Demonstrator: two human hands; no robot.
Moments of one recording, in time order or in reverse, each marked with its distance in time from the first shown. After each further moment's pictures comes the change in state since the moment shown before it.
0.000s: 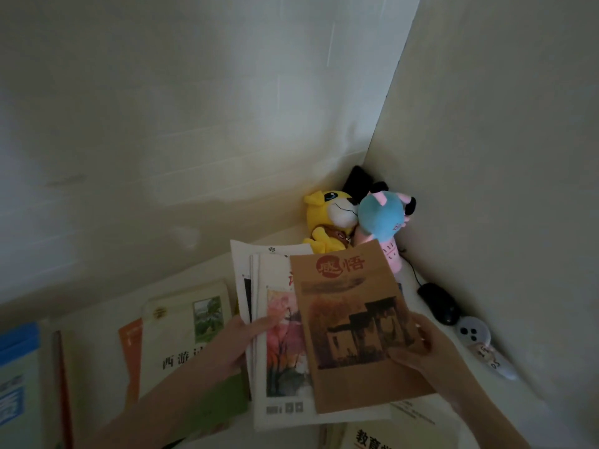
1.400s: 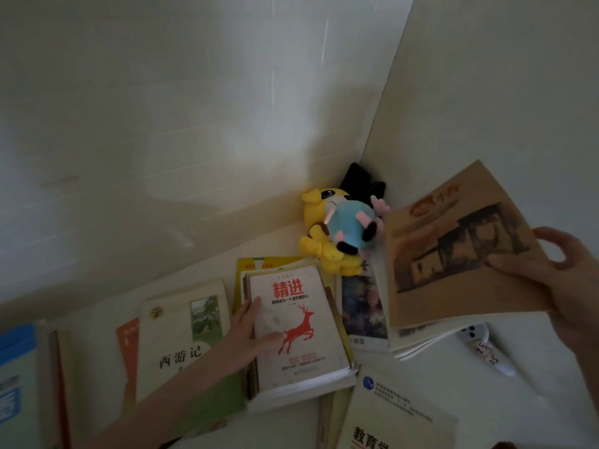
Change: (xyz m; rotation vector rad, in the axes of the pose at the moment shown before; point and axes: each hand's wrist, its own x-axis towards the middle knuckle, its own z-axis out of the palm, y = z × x) left_hand 0.024 -0.024 -0.006 0.714 0.010 0.045; right_hand -0.017 -0.115 -0.089 0.194 0.398 -0.219
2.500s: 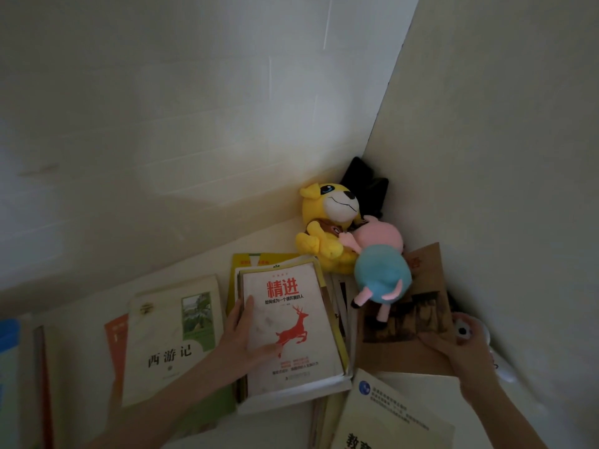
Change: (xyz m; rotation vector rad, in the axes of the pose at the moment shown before) left_hand -0.002 -0.001 0.010 0.145 0.010 0.019; right_hand 0.012 0.171 0.020 -0.148 0.073 0.285
